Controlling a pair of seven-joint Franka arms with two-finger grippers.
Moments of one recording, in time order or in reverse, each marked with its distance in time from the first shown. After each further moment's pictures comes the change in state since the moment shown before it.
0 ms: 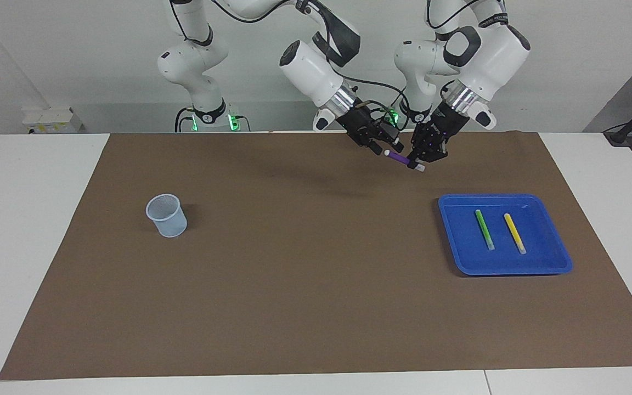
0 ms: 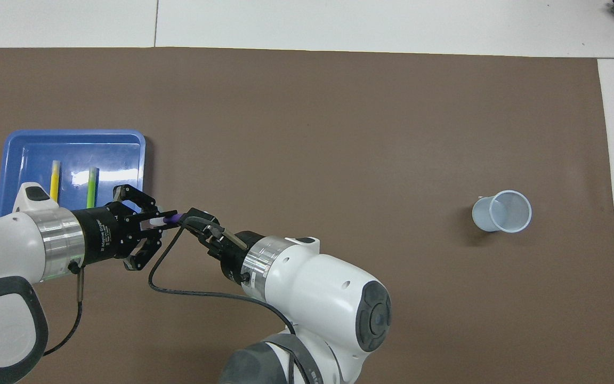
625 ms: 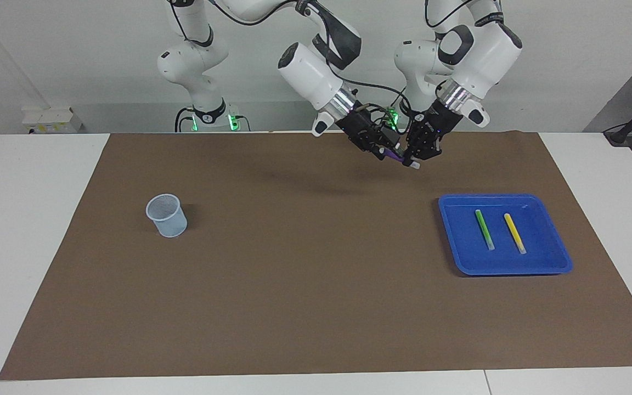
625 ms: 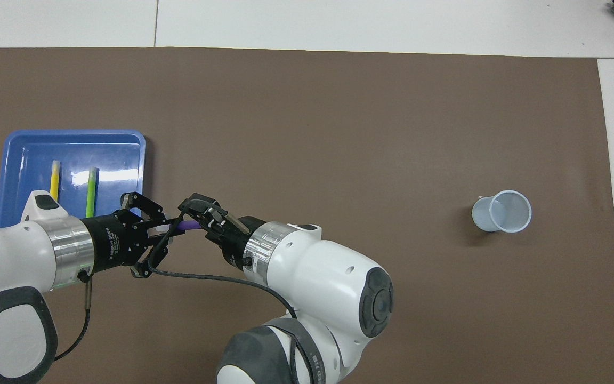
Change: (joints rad) left arm 0.000 -0.019 -0.014 -0.022 0.000 0.009 -0.008; right arm -0.017 0.028 -0.008 0.033 0.000 0.000 -0.001
